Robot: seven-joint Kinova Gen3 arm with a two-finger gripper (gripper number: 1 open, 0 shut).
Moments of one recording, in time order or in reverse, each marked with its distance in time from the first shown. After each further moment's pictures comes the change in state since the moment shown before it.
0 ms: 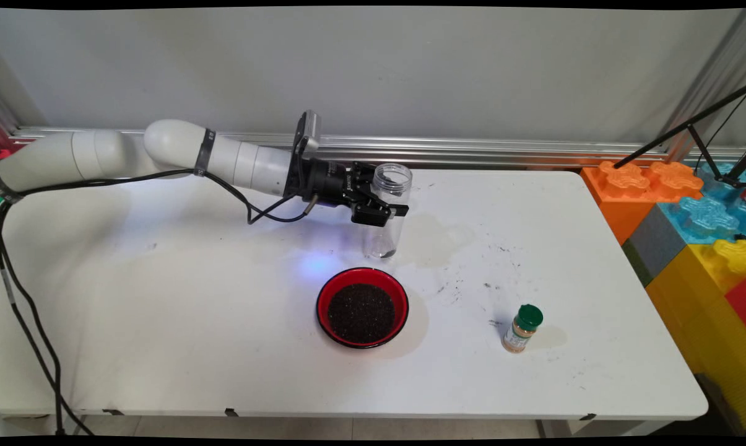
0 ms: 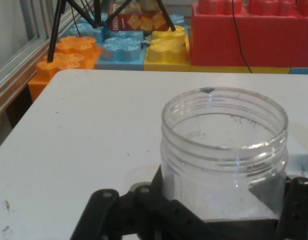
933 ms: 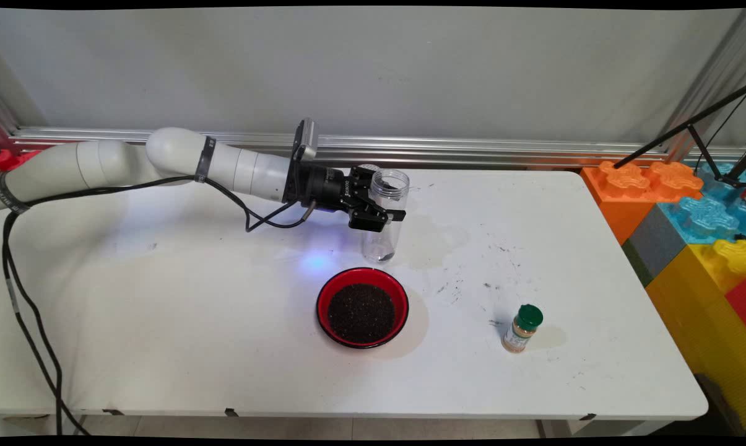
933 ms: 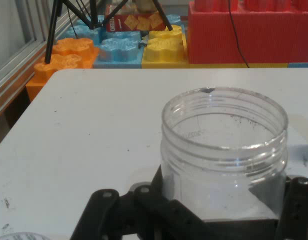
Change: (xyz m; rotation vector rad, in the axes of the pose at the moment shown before) arm -0.016 -0.003 0.001 -0.009 0.011 0.027
